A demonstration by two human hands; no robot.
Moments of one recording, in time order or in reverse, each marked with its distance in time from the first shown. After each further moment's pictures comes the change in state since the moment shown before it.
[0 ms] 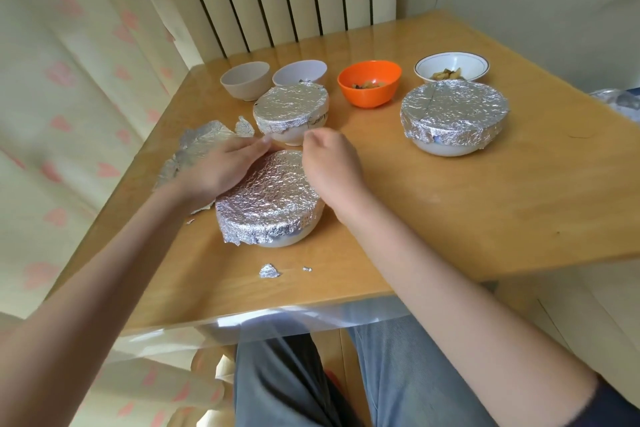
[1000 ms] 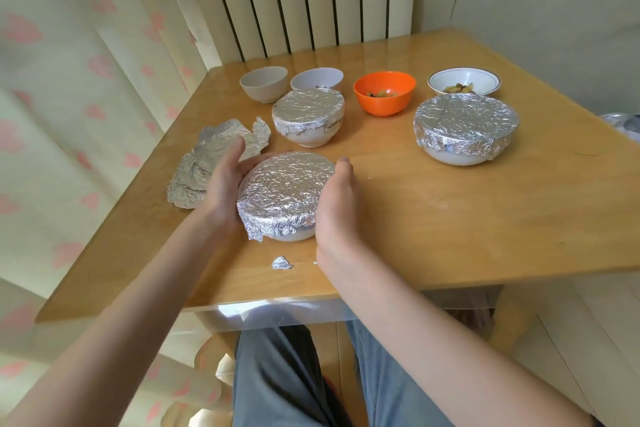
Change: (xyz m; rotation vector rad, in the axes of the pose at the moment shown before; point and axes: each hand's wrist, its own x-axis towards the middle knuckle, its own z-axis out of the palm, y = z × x) left_hand -0.021 -0.021 0.023 -1.002 0.142 -0.246; right_hand -0.032 0.011 0.032 0.525 0.273 0.382
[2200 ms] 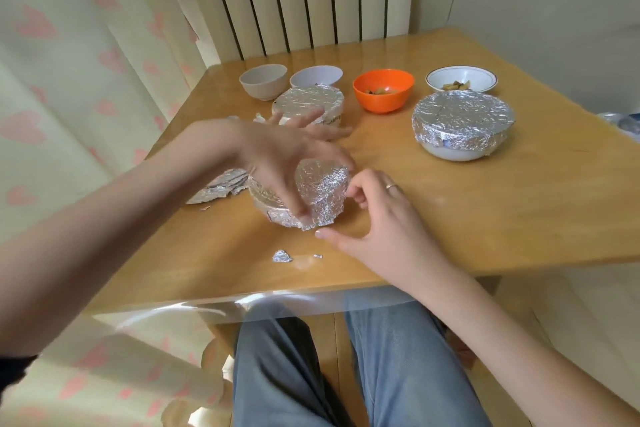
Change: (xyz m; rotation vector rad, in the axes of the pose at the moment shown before) left_hand -0.006 0.069 0.055 1.909 -0.790 0.444; right_hand -0.011 -0.001 -0.093 -0.912 -0.361 -0.851
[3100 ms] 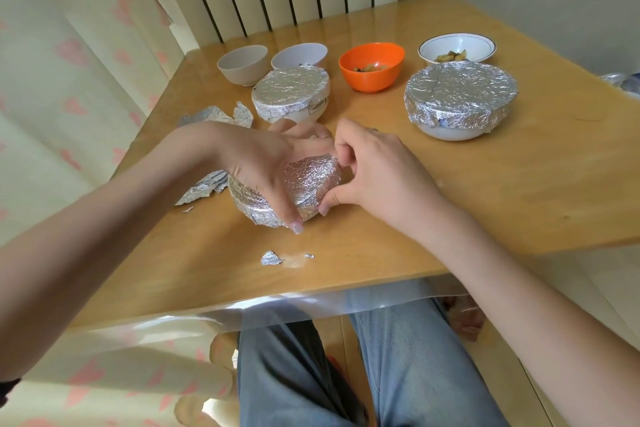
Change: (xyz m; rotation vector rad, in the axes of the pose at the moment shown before) left_hand 0.015 -0.008 0.011 -0.100 -0.100 -0.015; right_hand 0.052 0.003 -0.022 -0.057 -0.076 0.023
